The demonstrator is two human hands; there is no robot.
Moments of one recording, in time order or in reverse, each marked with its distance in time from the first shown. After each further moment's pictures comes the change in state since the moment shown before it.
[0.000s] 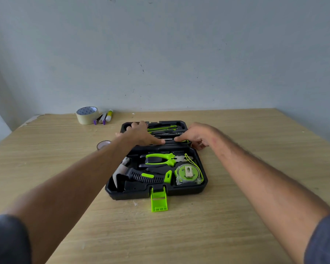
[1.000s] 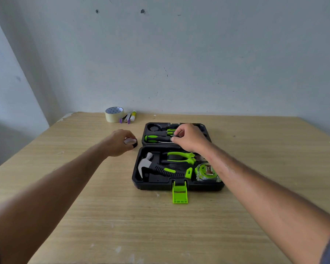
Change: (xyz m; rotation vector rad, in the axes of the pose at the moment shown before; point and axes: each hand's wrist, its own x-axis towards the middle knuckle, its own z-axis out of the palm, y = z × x) left_hand -0.033 -0.157 -0.020 -0.087 0.242 0.284; right_hand -0.056 -0.049 0.065 -0.173 0.225 -0.517
